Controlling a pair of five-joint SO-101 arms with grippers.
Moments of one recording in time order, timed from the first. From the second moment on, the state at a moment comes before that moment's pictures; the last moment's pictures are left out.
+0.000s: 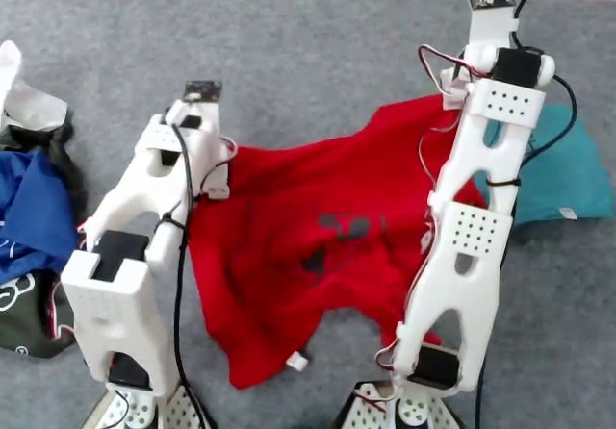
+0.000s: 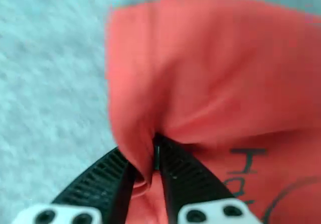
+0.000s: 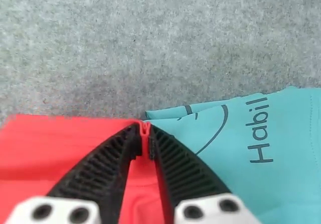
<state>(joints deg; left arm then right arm) 4.1 20.4 8.0 67.7 6.3 15.1 64.2 -93.4 99.7 17.0</state>
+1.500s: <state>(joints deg) -1.4 36.4 -32.8 81.6 17.5 15.0 64.2 -91.5 101.1 28.3</state>
